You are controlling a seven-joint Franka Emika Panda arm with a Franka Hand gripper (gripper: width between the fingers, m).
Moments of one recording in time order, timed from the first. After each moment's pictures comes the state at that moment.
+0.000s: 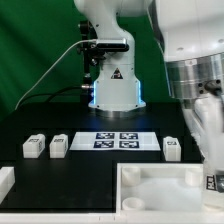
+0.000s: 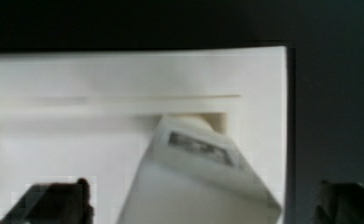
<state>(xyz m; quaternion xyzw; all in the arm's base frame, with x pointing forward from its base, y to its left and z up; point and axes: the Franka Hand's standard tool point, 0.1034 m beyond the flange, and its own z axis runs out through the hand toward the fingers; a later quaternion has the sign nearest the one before) 0.634 0.112 0.073 -0.74 0.66 0.04 0.09</state>
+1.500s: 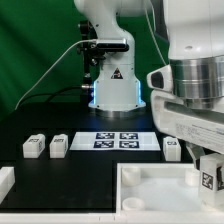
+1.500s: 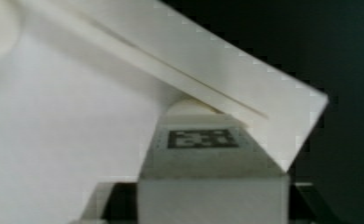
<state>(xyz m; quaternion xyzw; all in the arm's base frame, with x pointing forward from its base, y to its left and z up) 0.631 0.115 0.073 -0.76 0.65 0.03 0.07</state>
